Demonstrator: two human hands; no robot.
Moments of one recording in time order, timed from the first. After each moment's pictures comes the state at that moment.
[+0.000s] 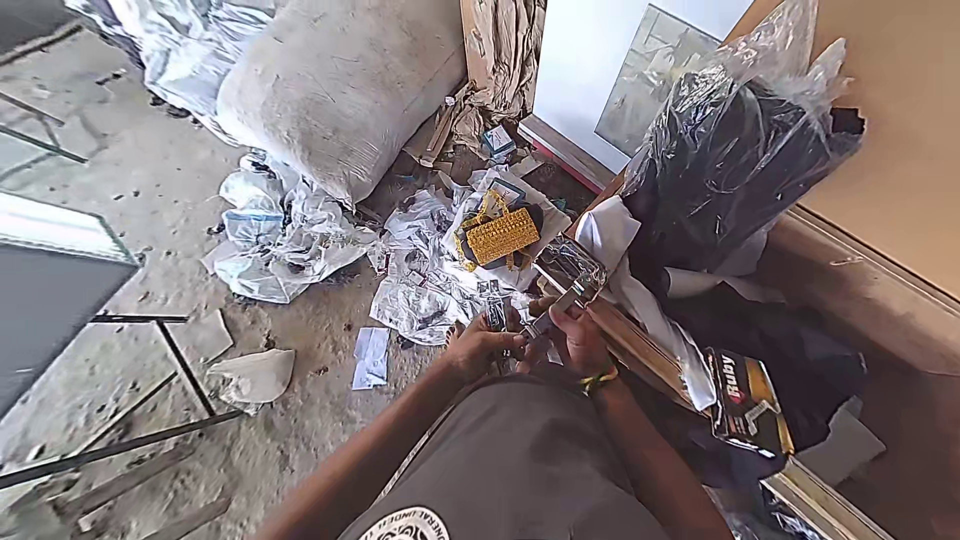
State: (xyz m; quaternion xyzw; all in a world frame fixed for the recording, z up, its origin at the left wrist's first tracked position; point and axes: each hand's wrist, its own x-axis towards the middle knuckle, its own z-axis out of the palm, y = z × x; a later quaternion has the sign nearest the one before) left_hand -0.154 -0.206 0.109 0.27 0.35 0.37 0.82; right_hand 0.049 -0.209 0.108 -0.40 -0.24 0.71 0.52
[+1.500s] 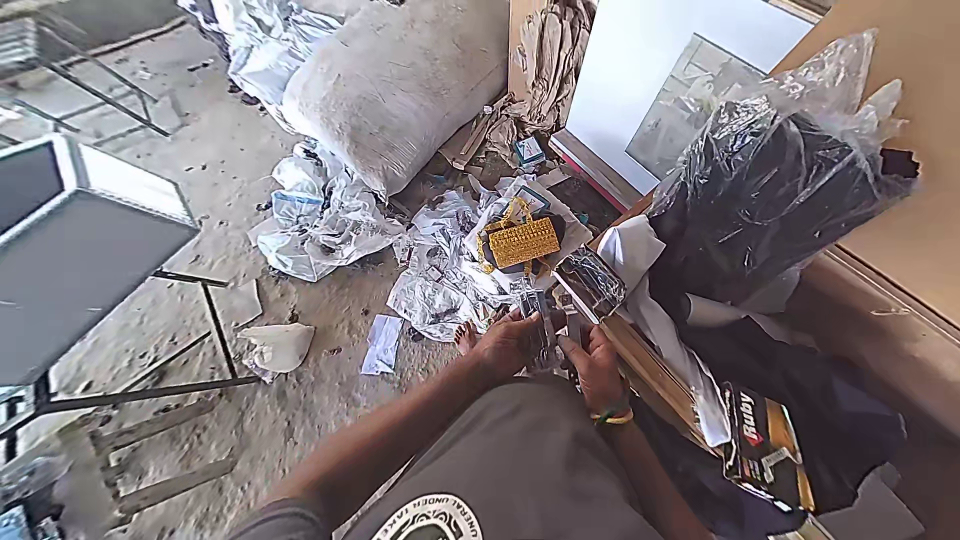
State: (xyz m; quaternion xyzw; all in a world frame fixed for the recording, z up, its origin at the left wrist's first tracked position) left_hand -0.122 -0.207 0.118 0.09 0.34 0.44 0.83; right_hand 0.050 -0.234 0.119 -0.56 -0.33 0.60 0.46
